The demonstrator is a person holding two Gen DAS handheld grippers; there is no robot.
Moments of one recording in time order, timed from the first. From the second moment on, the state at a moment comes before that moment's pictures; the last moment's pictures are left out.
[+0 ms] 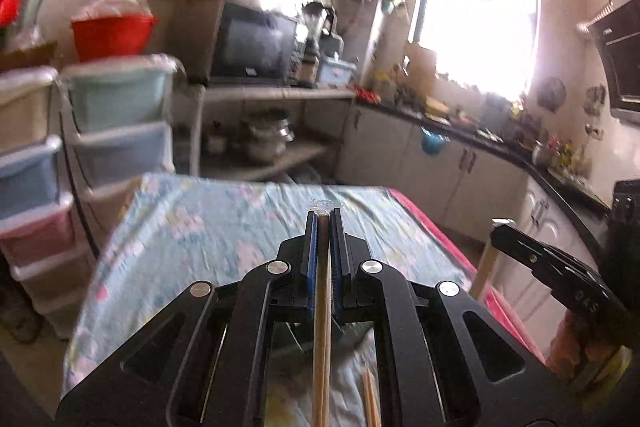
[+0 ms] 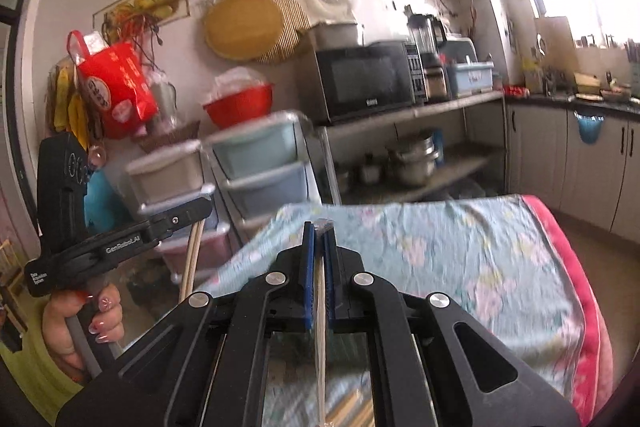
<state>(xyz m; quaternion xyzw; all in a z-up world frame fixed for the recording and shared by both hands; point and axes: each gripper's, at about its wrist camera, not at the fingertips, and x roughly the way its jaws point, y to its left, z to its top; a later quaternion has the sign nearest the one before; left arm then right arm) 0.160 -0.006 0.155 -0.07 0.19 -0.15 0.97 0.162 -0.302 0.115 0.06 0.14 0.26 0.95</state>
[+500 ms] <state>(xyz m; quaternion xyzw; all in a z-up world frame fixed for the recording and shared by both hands) 0.197 0.008 0.183 -0.11 0.09 -0.04 0.99 0.188 -0.285 0.155 0.07 0.07 0.25 0.96</state>
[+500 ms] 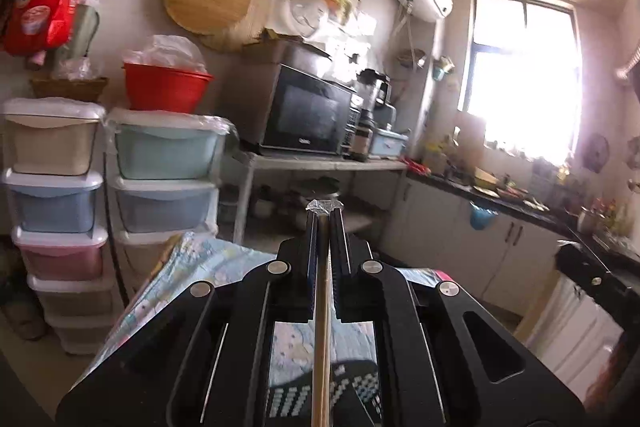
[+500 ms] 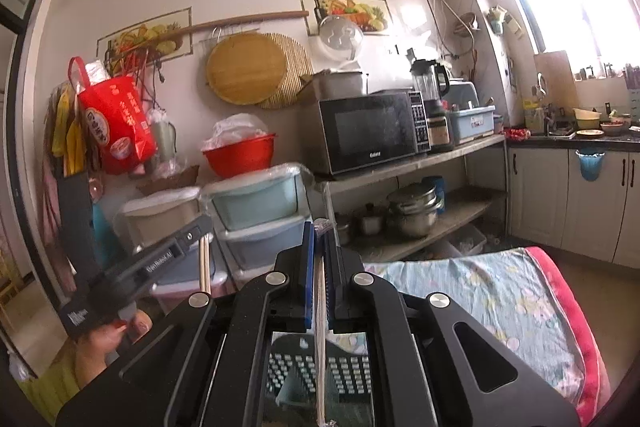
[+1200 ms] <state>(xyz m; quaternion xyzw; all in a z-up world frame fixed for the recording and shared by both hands) 0.236 0.012 0.131 -0.10 0.04 0.00 0.99 0.236 -0.268 0.128 0.08 0.07 0.20 0.97</state>
